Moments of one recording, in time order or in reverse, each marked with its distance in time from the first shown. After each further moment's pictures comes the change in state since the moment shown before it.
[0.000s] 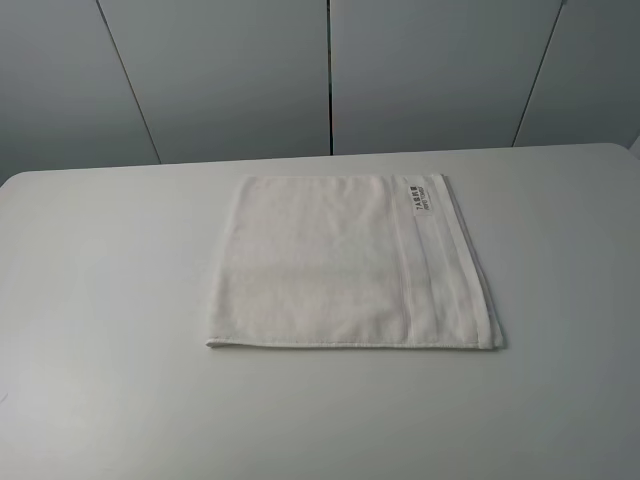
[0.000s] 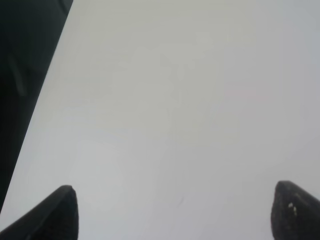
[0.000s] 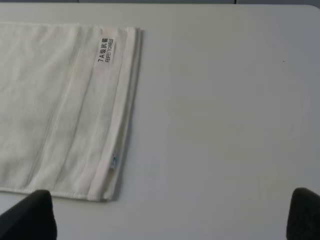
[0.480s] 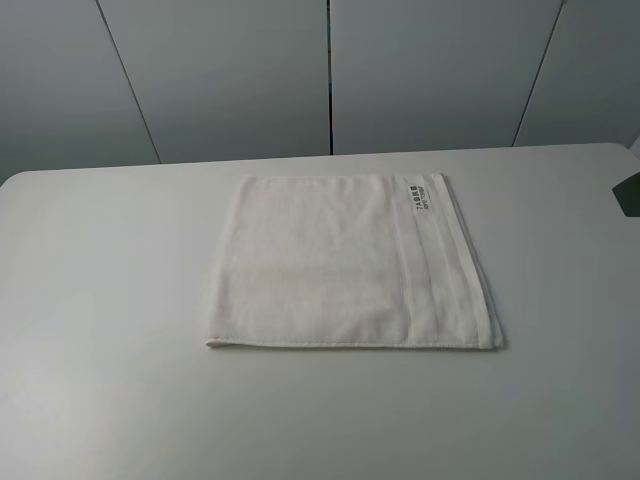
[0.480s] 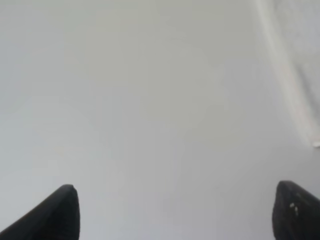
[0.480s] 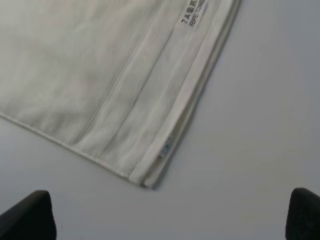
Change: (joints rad) left arm 0.000 0.483 -0.140 -0.328 -0.096 0.467; right arm 0.015 0.532 -0.190 0.223 0.000 -0.418
